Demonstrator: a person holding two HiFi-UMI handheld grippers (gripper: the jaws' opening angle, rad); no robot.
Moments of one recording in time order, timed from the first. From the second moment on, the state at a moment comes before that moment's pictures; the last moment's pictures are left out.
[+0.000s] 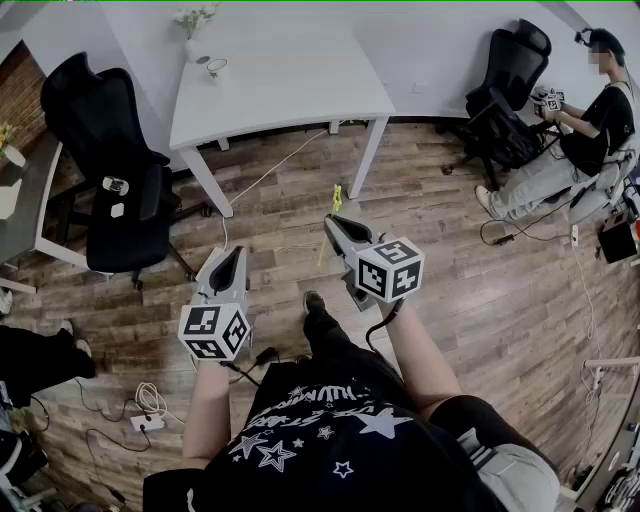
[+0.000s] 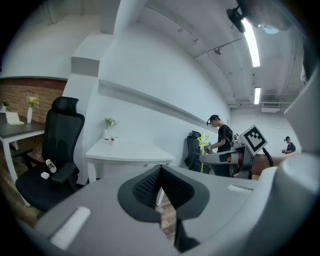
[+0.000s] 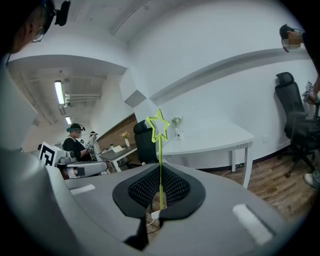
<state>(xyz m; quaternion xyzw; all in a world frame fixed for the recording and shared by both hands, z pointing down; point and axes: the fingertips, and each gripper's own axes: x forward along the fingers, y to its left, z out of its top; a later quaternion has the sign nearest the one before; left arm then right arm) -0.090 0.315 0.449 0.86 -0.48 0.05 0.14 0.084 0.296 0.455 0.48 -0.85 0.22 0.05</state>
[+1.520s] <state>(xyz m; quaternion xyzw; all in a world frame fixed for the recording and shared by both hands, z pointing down) -0.050 0.118 0.439 0.85 -0.51 0.06 0.13 0.127 0.087 0.441 0.45 -0.86 0.22 0.02</state>
